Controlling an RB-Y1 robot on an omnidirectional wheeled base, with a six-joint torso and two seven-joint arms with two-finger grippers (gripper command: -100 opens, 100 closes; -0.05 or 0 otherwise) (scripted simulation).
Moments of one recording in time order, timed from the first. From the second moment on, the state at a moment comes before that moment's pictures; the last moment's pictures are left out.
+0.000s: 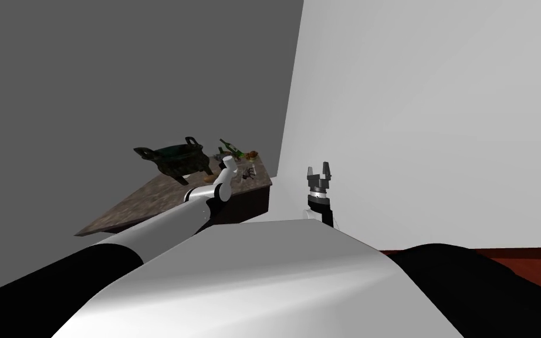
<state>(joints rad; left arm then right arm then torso) -0.97 0.17 0.46 -0.64 1.55 -0.63 -0.23 0.49 0.02 0.00 -2.24 -0.01 -0.50 -0.14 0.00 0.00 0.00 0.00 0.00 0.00</state>
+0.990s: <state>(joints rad) -1.04 0.22 0.55 -0.56 1.63 -0.70 -0.26 0.49 0.02 0.00 -2.24 -0.01 -0.50 -0.14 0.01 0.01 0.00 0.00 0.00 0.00</state>
